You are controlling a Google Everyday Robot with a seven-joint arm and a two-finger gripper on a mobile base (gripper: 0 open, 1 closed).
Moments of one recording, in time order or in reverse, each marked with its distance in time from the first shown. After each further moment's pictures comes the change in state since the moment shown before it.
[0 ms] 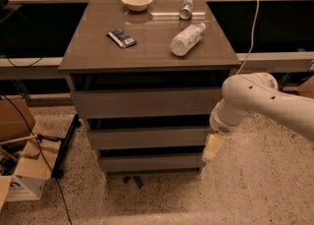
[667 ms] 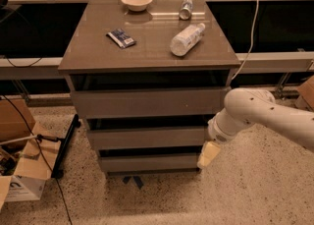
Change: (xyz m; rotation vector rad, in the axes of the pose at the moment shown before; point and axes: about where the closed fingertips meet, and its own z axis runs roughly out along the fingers) arm -0.001 0.006 0.050 -0.055 -0.095 0.048
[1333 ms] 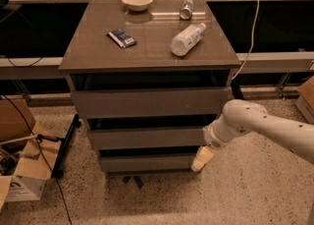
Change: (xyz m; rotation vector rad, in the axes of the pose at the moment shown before) arm 0.002 -0.011 0.062 -0.049 -0.106 0.036
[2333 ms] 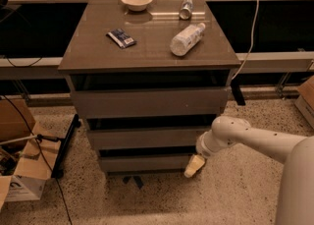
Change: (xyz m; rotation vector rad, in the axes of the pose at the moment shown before) arm 0.023 -0.014 0.089 0.015 0.000 0.016
